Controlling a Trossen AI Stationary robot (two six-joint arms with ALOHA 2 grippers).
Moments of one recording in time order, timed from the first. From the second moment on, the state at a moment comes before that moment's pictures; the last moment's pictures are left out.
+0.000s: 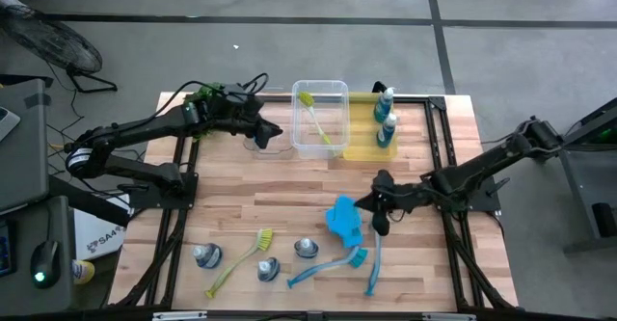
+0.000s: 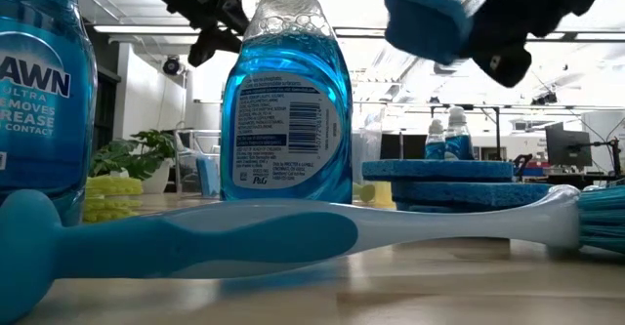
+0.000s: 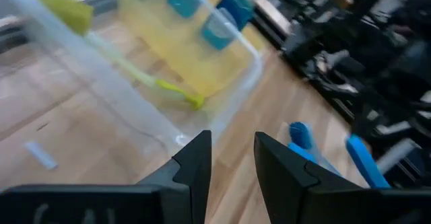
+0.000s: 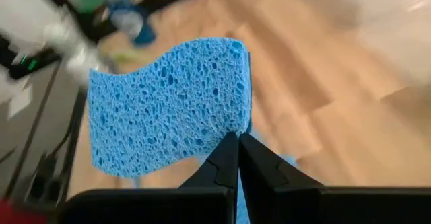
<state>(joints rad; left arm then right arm) 0.42 1.13 0.99 -0.37 0.20 -0.51 0.39 1.11 0.59 -0.01 0.36 0.65</state>
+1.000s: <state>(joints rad) 0.23 1.21 0.99 -0.03 0.06 -0.50 0.04 1.10 0.85 -0.06 0.72 0.24</state>
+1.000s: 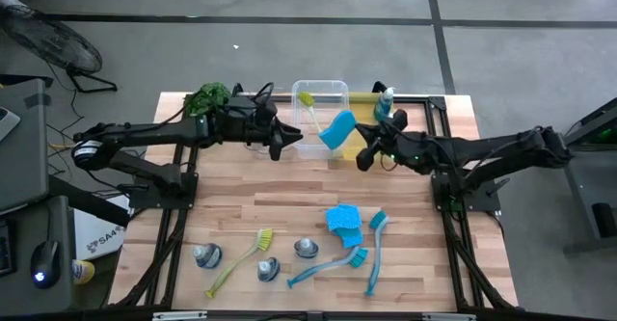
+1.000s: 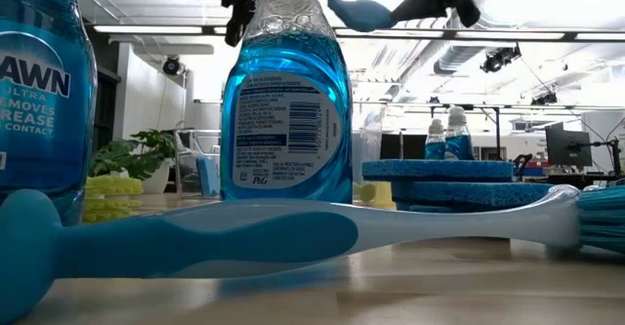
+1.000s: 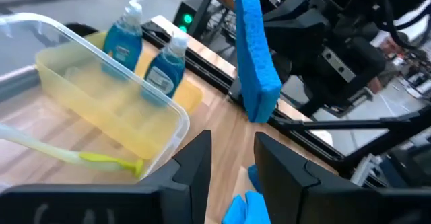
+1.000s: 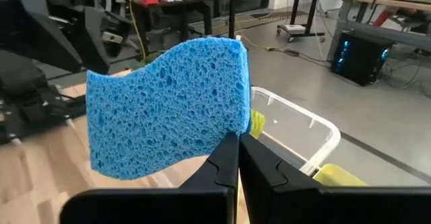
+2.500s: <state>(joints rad) 0.09 1.27 0.99 -0.05 -0.17 -0.37 0.04 1.36 1.12 -0.12 0.67 -0.04</state>
